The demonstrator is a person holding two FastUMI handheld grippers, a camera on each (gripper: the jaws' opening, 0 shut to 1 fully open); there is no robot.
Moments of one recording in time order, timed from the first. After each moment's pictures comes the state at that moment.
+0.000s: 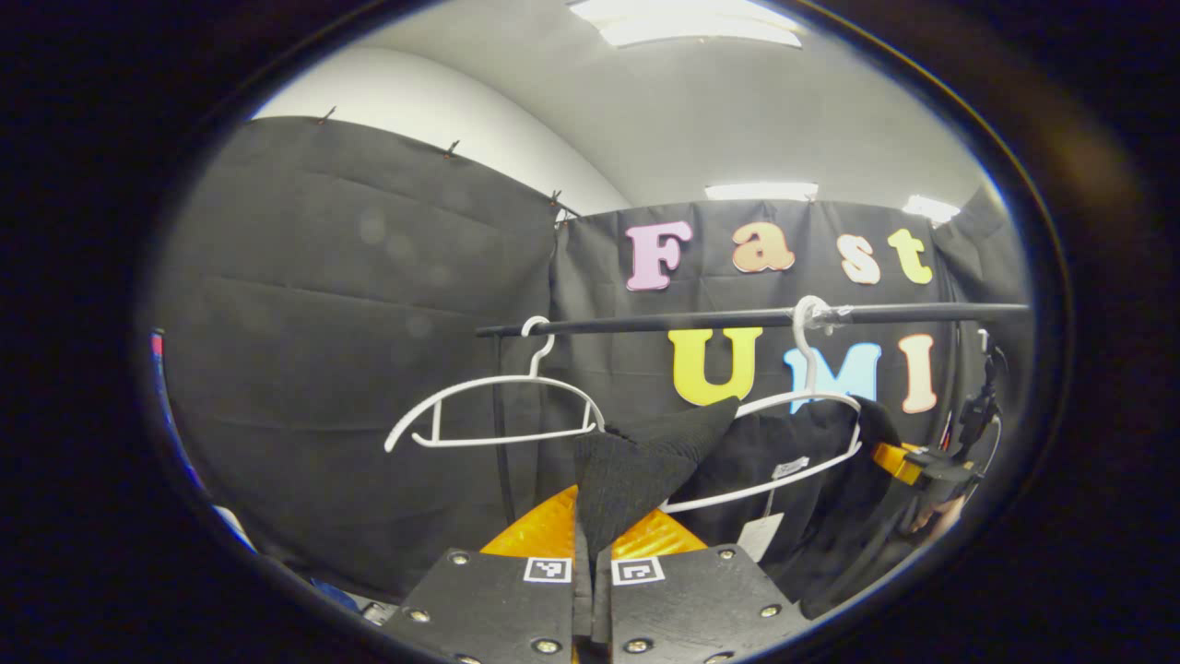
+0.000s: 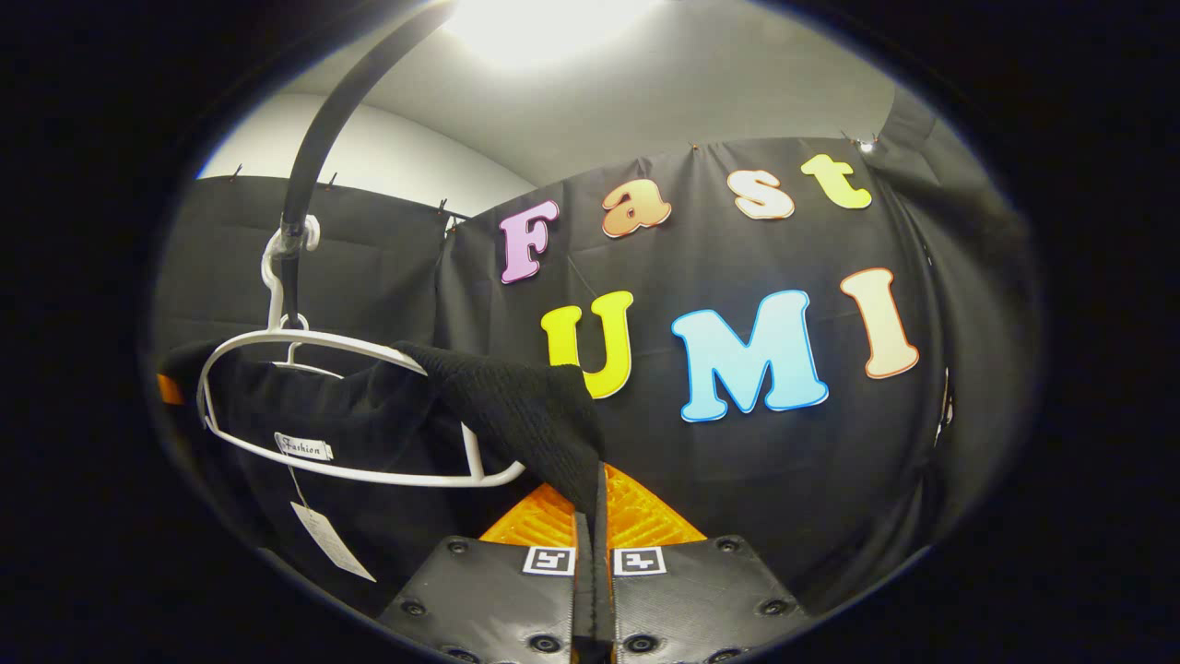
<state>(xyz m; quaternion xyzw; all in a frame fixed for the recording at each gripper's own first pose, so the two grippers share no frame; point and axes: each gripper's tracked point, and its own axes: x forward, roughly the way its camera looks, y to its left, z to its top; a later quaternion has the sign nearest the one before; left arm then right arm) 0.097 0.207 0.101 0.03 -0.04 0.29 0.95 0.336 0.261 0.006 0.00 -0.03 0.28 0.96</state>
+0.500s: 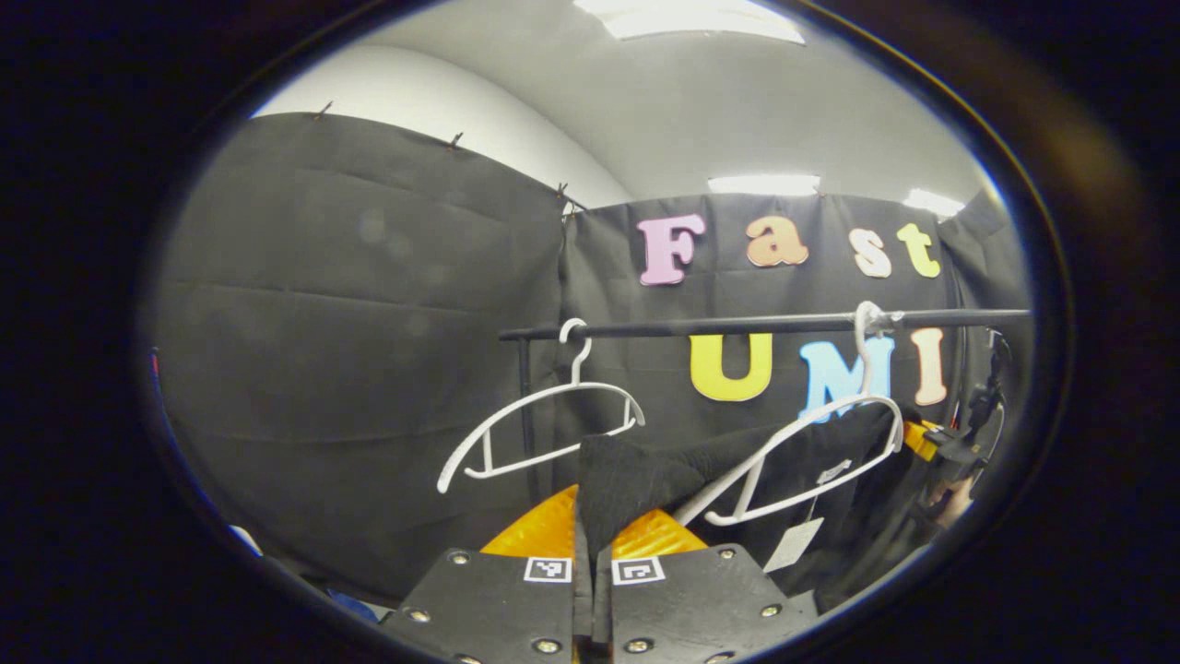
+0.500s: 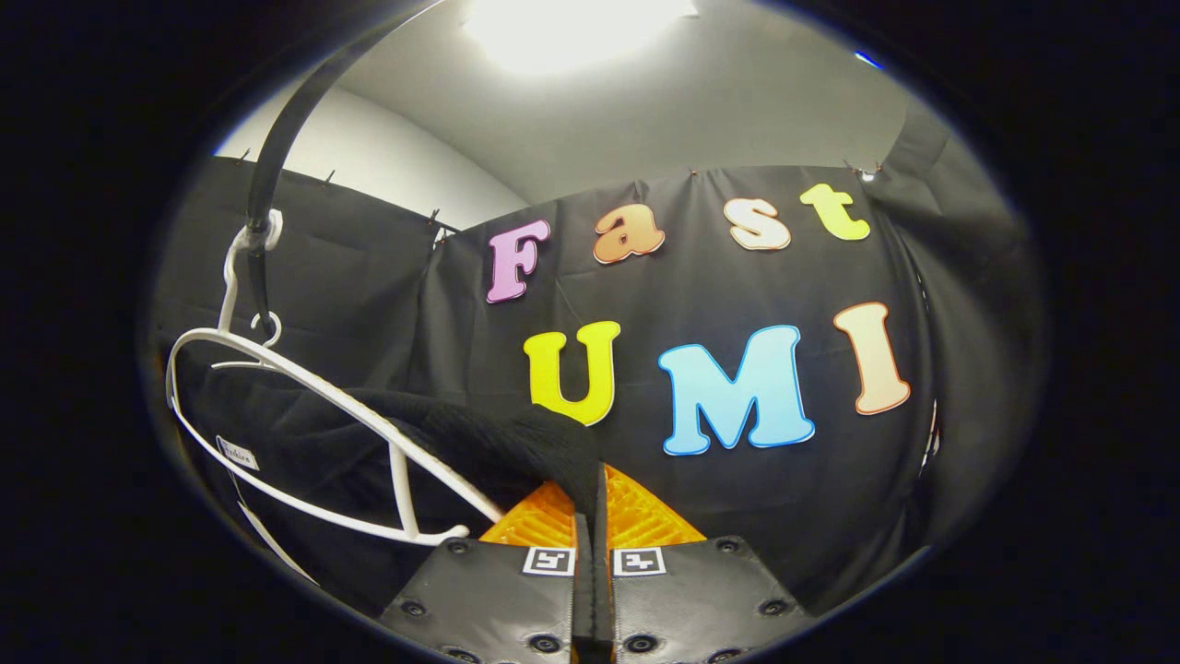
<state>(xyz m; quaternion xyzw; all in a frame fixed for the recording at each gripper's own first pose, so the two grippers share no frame) 0.091 0.269 0.109 0.02 -0.03 0.29 0.96 0.370 0.270 0.028 -0.02 -0.08 0.25 0.96</state>
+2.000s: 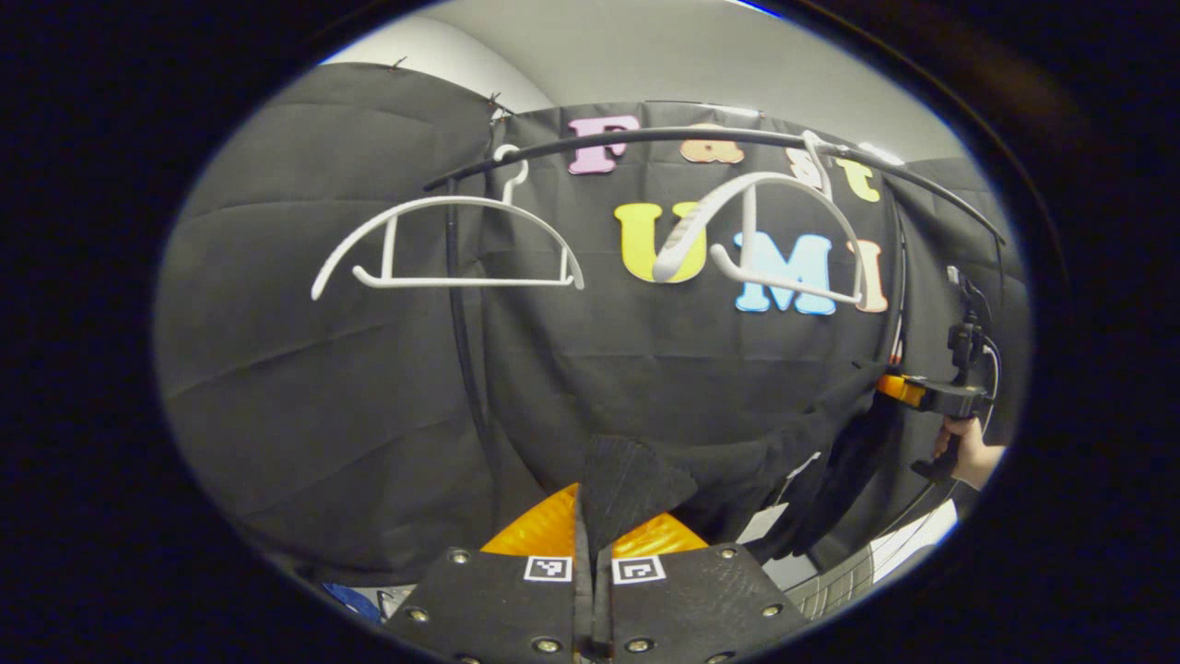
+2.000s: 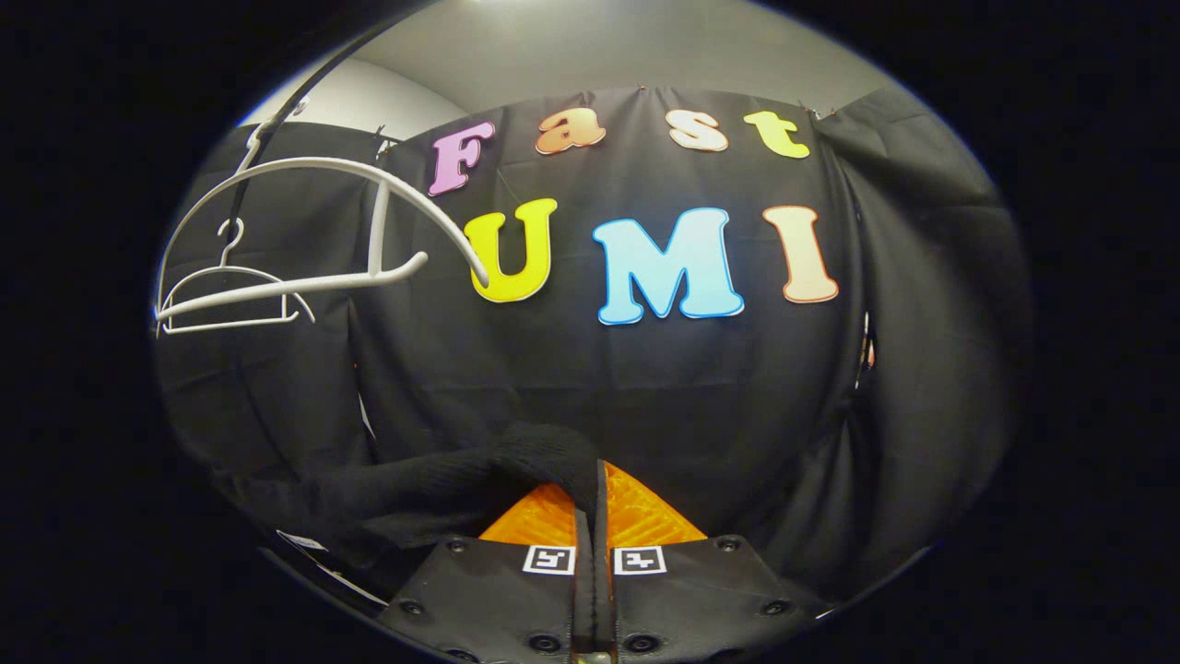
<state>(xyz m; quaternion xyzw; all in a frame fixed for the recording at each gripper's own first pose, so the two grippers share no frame) 0.118 0.265 -0.068 0.00 0.13 0.15 0.98 0.313 0.200 -0.115 -0.04 0.10 0.13 0.98</state>
